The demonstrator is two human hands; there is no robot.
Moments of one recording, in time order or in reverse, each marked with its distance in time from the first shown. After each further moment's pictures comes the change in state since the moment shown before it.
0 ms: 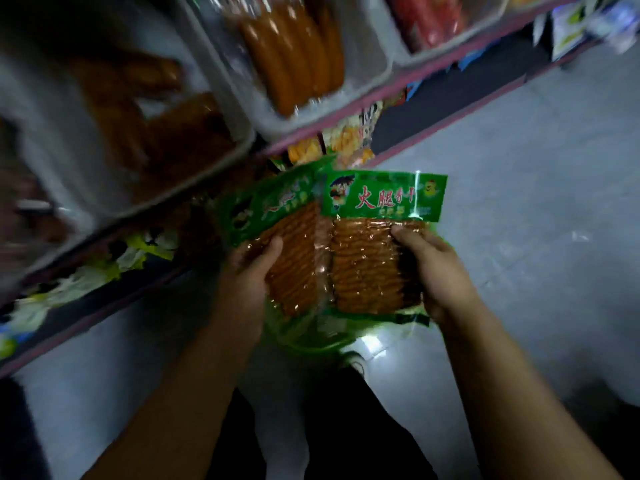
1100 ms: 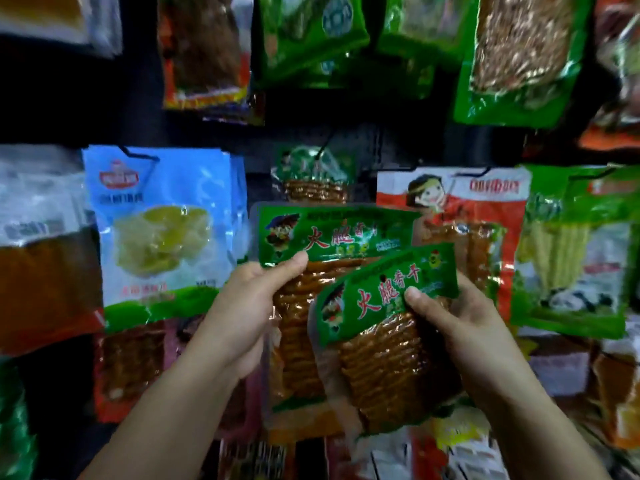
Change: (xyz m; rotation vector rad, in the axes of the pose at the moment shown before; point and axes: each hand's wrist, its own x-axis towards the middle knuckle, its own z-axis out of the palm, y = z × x) left_hand -0.356 0.656 -0.131 -0.105 -0.130 1.033; right_hand -0.435 -0.552 0.268 -0.062 -0.658 -1.197
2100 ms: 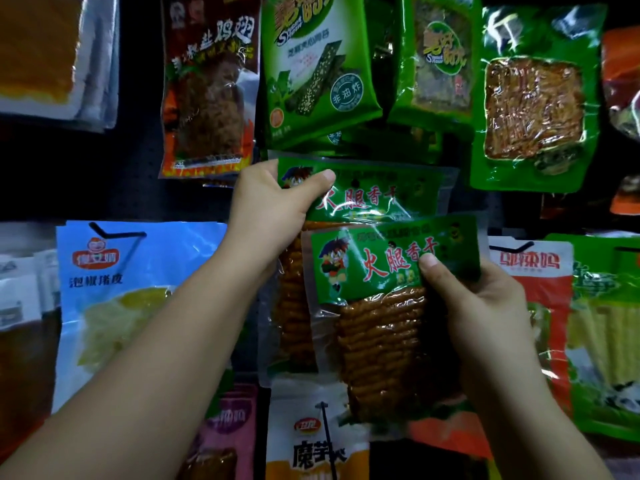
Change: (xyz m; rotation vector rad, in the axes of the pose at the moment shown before) left_hand 0.122 0.101 0.033 0.352 0.197 0.631; right_hand 0.090 -0.044 0.034 0.026 0.344 -0.318
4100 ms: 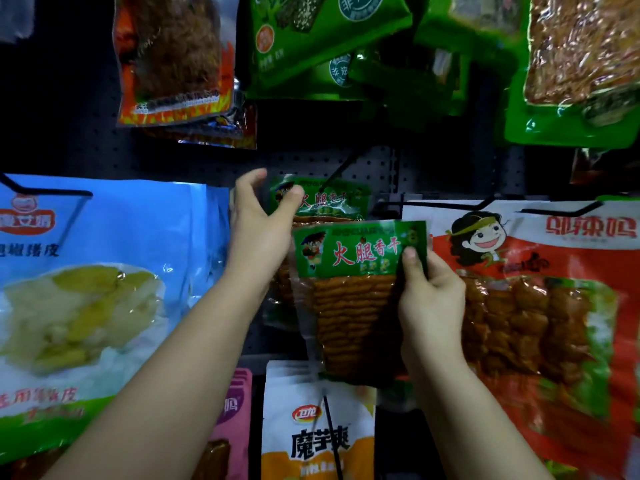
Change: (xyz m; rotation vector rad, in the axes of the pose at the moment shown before) left_hand 0.013 -0.135 0.003 0.158 0.137 -0.086; right_hand 0.027 0.107 0.051 -0.058 0.156 0.096
